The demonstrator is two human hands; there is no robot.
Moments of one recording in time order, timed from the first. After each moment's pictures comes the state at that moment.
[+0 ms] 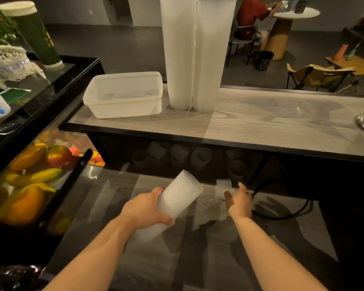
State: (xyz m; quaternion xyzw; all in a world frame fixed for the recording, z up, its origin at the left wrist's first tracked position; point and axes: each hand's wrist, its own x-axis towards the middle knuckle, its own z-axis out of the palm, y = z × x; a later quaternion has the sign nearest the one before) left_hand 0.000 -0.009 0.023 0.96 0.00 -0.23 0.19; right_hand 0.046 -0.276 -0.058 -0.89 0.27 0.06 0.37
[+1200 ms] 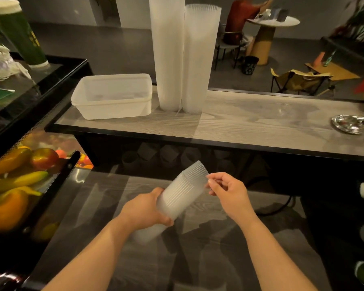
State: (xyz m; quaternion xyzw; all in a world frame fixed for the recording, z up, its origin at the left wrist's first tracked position) left_hand 0.000 -0.028 0.025 0.95 -0.02 -0.22 0.21; right_hand 0.004 -0.277 0.043 -0.81 0.01 0.03 0.59
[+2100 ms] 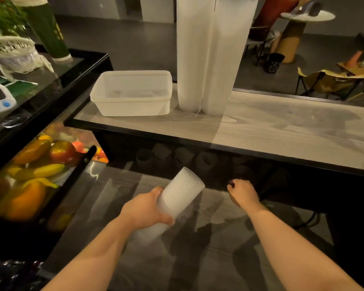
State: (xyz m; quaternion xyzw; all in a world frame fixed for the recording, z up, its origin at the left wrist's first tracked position) left_hand 0.010 0.000 0.019 0.95 0.05 -0.23 0.21; right_hand 0.110 -0.293 -0.057 -0.98 0.08 0.12 0.16
